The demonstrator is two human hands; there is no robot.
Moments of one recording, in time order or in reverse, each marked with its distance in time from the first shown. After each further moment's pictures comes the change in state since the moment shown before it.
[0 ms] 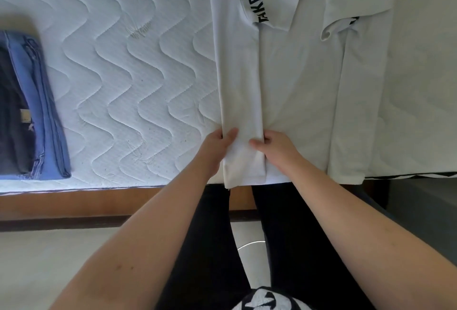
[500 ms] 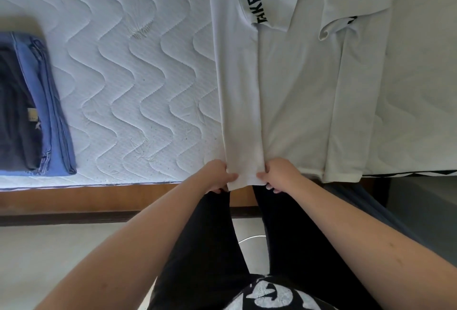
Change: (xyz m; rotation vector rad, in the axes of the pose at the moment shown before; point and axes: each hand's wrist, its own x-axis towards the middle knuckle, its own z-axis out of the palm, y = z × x) left_hand -0.034 -0.023 -0.005 0.905 -0.180 -0.346; right_hand -0.028 0.033 0.006 -0.472 -0.231 0.295
